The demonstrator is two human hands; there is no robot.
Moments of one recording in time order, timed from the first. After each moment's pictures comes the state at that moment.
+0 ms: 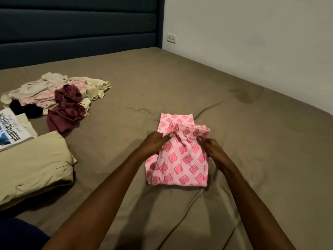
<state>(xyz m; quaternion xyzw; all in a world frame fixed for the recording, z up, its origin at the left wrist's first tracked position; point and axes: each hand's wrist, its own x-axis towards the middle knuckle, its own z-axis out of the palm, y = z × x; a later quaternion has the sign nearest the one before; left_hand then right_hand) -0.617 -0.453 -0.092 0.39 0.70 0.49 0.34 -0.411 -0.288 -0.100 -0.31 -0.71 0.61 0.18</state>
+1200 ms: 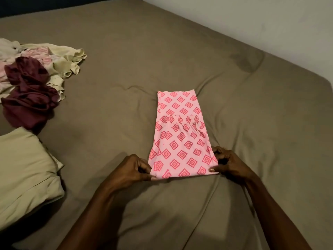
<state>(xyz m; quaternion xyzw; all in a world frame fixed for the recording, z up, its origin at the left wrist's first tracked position) -0.675 -0.549 -0.172 0.47 0.66 0.38 0.45 -0.364 -0.286 -0.198 -0.29 -0.73 0.61 0.11</state>
